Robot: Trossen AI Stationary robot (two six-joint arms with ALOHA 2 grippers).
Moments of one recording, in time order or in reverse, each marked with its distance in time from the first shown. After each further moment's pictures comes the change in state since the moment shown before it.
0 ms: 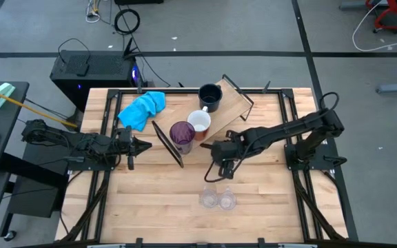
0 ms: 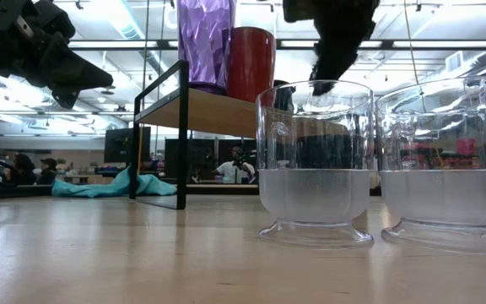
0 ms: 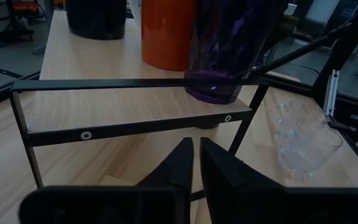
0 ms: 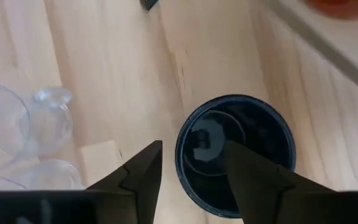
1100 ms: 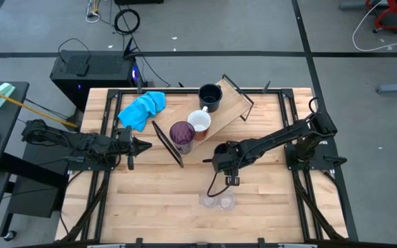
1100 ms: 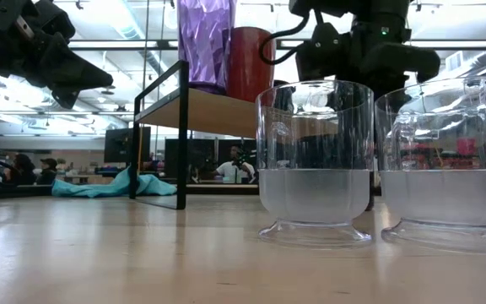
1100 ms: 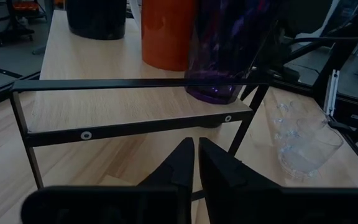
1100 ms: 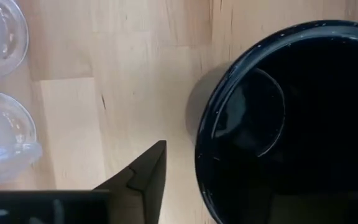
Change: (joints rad) left arm 0.000 0.000 0.000 0.000 0.000 0.000; right arm 0.015 0.080 -0.203 0.119 -0.064 -0.112
